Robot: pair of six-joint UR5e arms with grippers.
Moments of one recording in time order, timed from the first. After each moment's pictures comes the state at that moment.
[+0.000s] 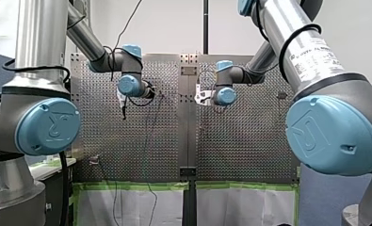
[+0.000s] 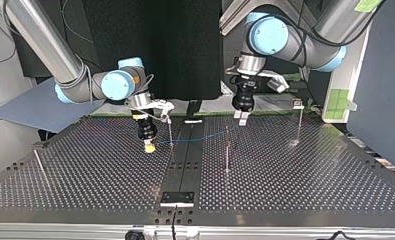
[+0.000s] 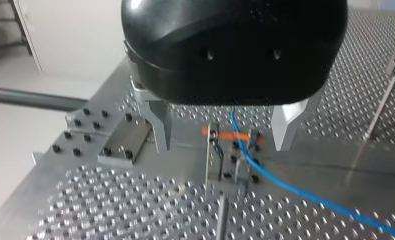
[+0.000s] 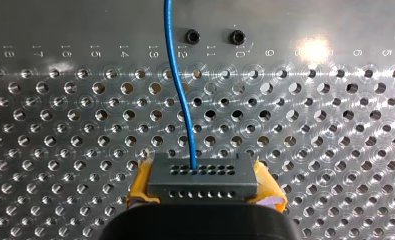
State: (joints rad) left arm -0.32 -1.65 -2.02 -2.58 -1.72 -1.74; right arm 2.12 -0.97 1.38 -0.42 1.58 1.58
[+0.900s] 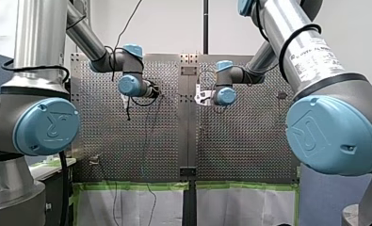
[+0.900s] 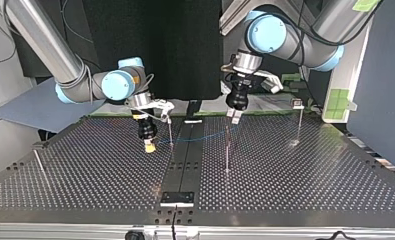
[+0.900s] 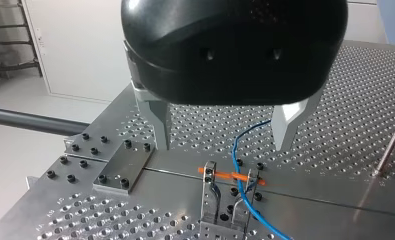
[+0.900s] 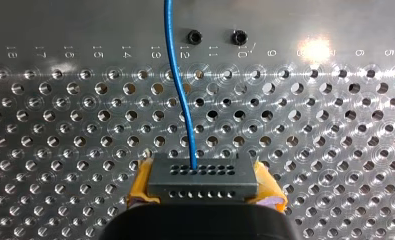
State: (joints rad) left arm -0.33 -1.65 -2.02 -2.58 -1.67 -1.78; right arm 2.12 -0.97 1.38 -0.42 1.58 1.58
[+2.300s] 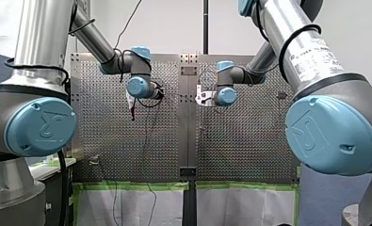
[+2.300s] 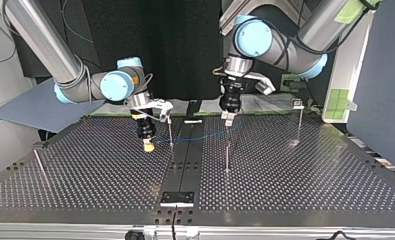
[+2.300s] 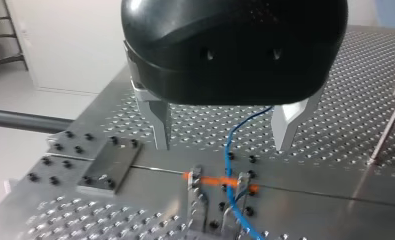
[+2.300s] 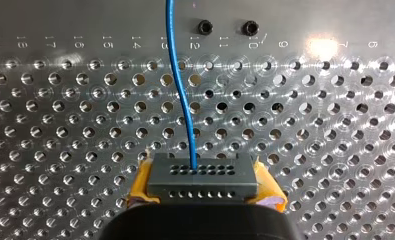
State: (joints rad) left arm -0.40 -1.72 -1.95 -2.58 -1.77 -1.72; right arm 2.12 -0.97 1.38 -0.40 1.58 1.58
